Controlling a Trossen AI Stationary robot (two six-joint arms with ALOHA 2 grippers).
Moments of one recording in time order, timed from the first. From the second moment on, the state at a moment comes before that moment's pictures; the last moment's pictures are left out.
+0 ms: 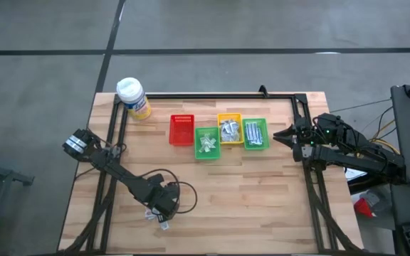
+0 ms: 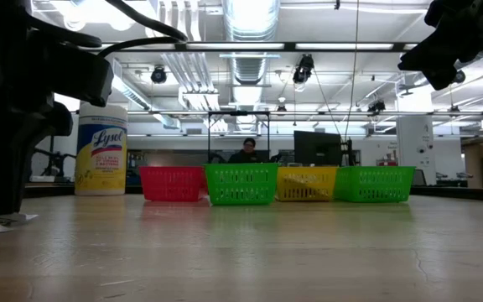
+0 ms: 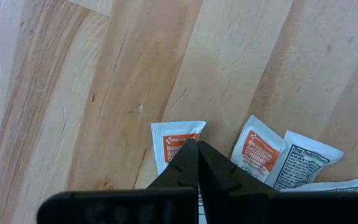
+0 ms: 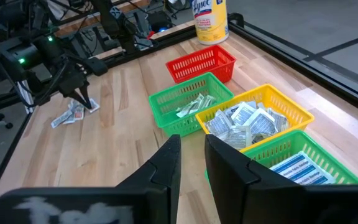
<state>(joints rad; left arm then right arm) -0.57 1.68 1.00 -0.70 -0.11 -0.92 -0.37 0.28 0.49 -0.54 -0.21 0.23</state>
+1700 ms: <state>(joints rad) -0.46 1.60 0.89 -0.64 0.01 -0.82 -0.37 0.28 0.49 -0.54 -0.21 0.23</state>
